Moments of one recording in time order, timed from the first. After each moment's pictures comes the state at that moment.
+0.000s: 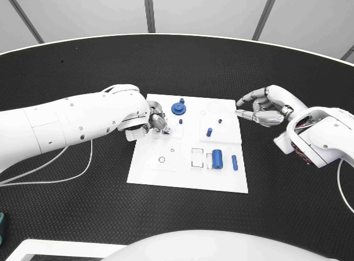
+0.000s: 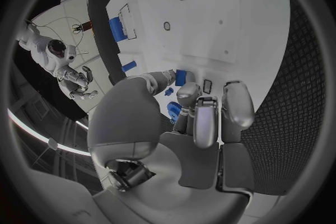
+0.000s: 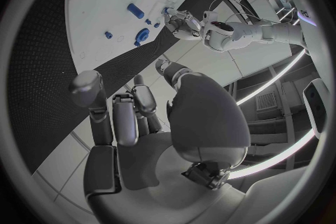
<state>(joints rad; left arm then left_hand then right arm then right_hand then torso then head) 1.37 -0.62 -0.18 1.32 -0.92 0.10 -0.63 1.20 -0.18 0.79 0.18 0.05 0.82 0.07 0.72 0.75 1.29 0.00 1.20 1.02 1.47 -0.07 1.56 1.31 0.09 1.35 0.03 1.39 1.18 1.28 -1.01 -0.12 1.70 -0.98 -0.50 -0.06 1.21 -0.19 0.48 0.14 0.25 0.83 0.17 0.22 0.45 1.28 0.08 1.26 1.23 1.47 0.01 1.49 1.31 0.10 1.33 0.11 1.07 1.14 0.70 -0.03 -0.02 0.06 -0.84</state>
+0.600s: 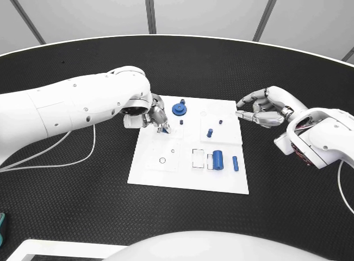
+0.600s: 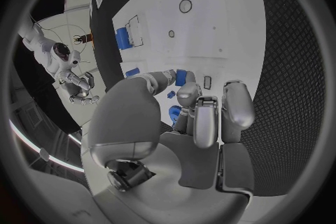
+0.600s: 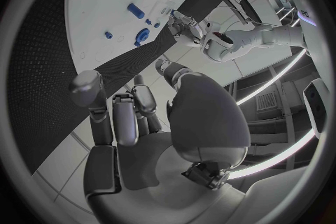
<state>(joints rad) 1.44 -0.55 -0.18 1.23 -0.85 0.36 -0.70 1.19 -0.16 0.79 0.18 0.05 0.81 0.07 0.72 0.76 1.29 0.00 1.20 1.01 1.47 -0.07 1.56 1.31 0.09 1.34 0.04 1.39 1.18 1.28 -1.01 -0.12 1.69 -0.98 -0.50 -0.06 1.21 -0.19 0.48 0.14 0.25 0.83 0.17 0.23 0.45 1.28 0.08 1.26 1.23 1.47 0.01 1.49 1.31 0.10 1.33 0.11 1.06 1.14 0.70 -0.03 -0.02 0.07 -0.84</state>
